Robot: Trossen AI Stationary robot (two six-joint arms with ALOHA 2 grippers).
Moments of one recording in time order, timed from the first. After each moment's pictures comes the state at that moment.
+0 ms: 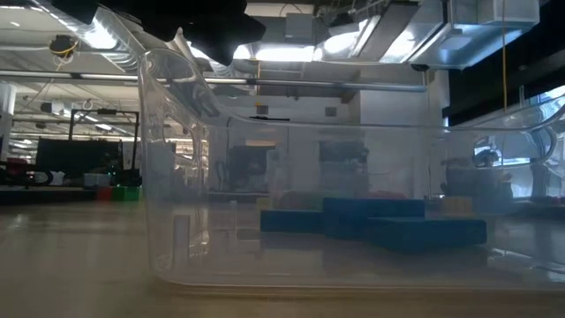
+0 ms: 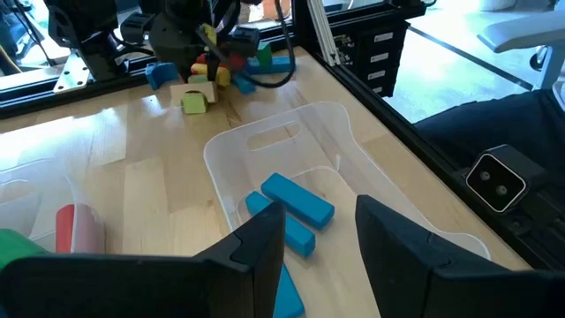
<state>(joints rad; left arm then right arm) -0.37 1.51 0.78 0.33 -0.04 0.08 0.88 1.53 0.79 -0.97 -0.05 1.33</state>
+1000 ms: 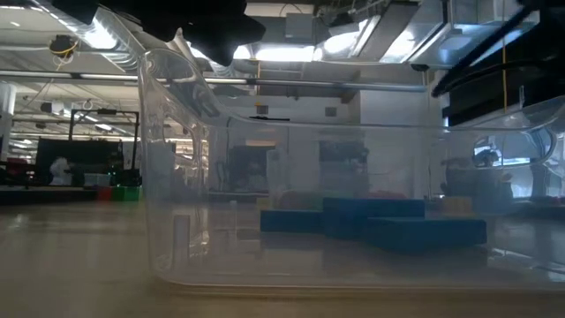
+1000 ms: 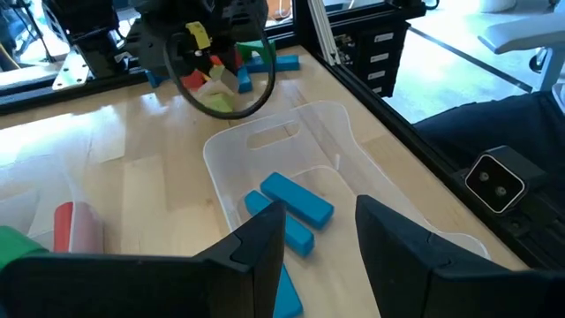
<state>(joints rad) -0.37 1.51 0.78 0.33 -0.04 0.07 0.55 1.51 0.85 -0.87 -0.42 1.12</state>
